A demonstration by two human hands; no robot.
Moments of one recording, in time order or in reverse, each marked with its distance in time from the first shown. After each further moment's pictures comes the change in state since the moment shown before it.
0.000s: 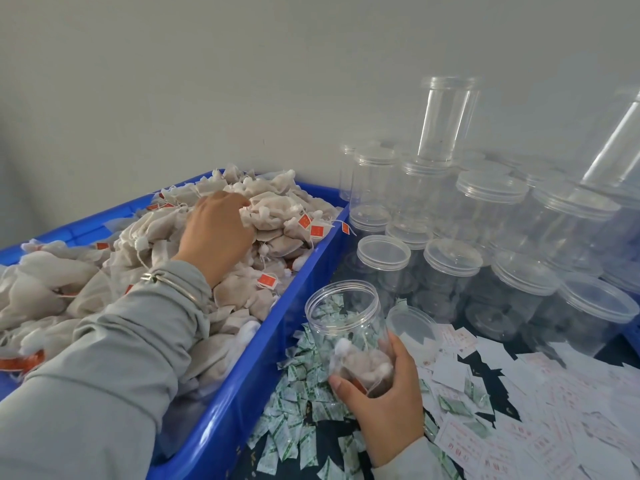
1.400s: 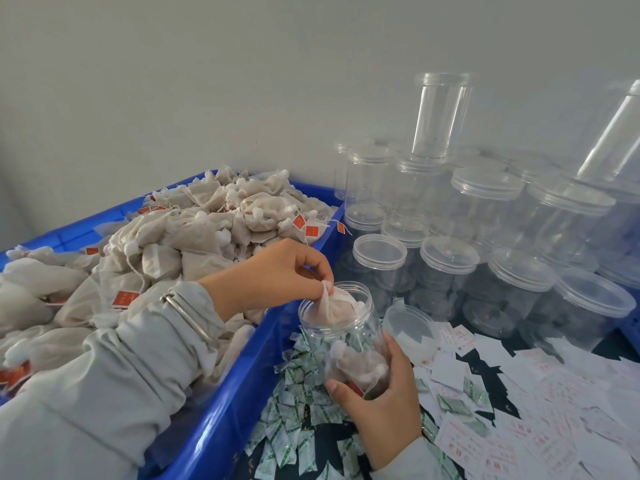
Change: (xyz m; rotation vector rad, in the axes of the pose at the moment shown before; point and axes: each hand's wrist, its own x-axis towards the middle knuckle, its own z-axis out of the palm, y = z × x) left_hand -0.042 0.054 0.002 -0.596 -0.782 0.240; right_hand 0.002 0.000 0.000 0.000 -0.003 0.012
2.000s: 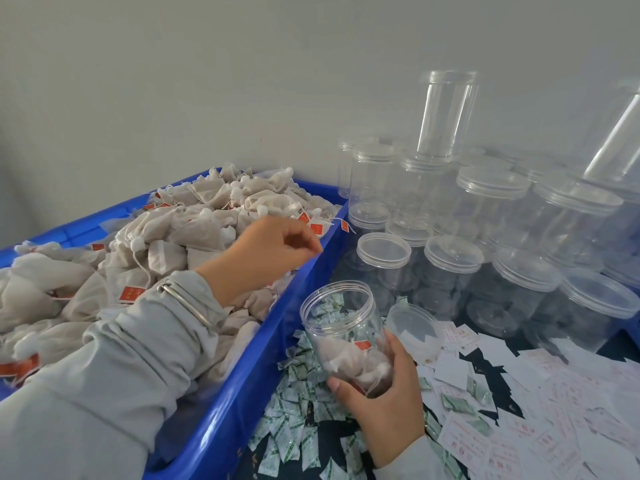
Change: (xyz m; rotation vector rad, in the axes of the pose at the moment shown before) left_hand 0.004 -0.006 -0.013 0.098 0.357 0.045; right_hand 0.001 0.006 0.000 0.001 -0.006 -0.002
